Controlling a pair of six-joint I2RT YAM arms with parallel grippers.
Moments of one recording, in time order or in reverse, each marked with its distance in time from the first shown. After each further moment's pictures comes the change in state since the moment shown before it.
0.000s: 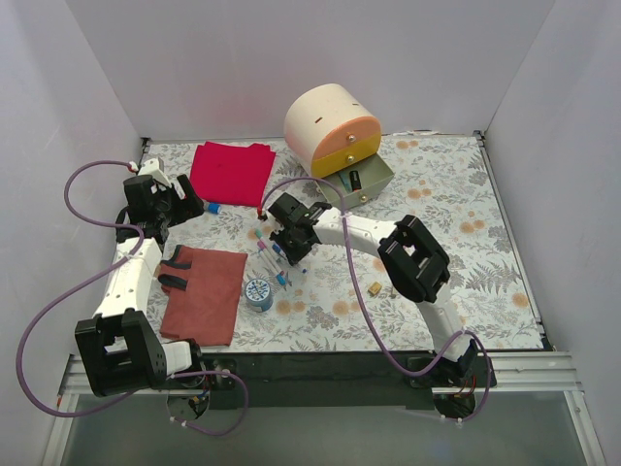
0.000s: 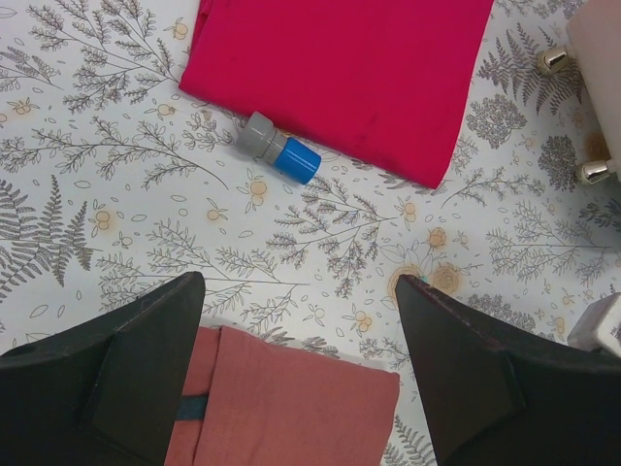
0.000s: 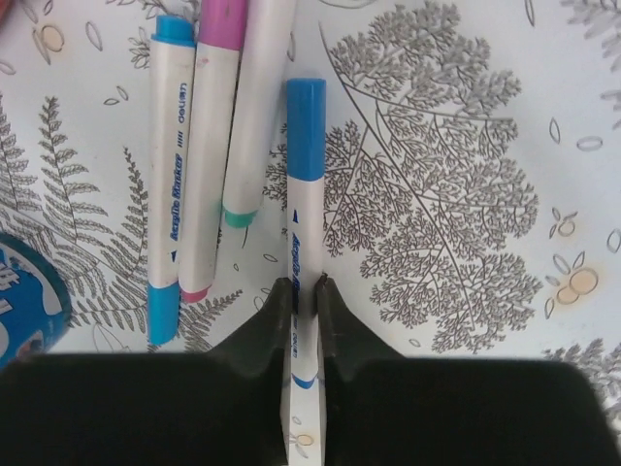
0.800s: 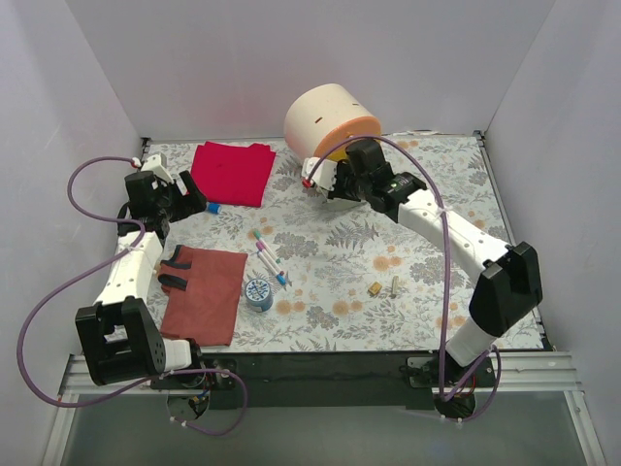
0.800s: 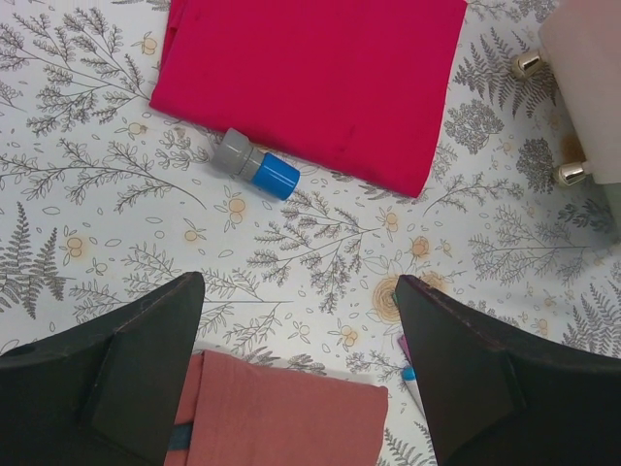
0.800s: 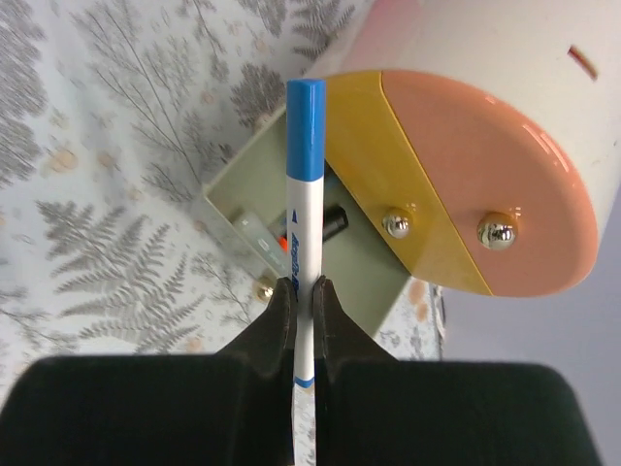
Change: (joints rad) left arm 0.000 0.059 0.021 0.042 0.054 -0.006; right arm -0.267 -0.544 -0.197 0.161 0.034 -0.941
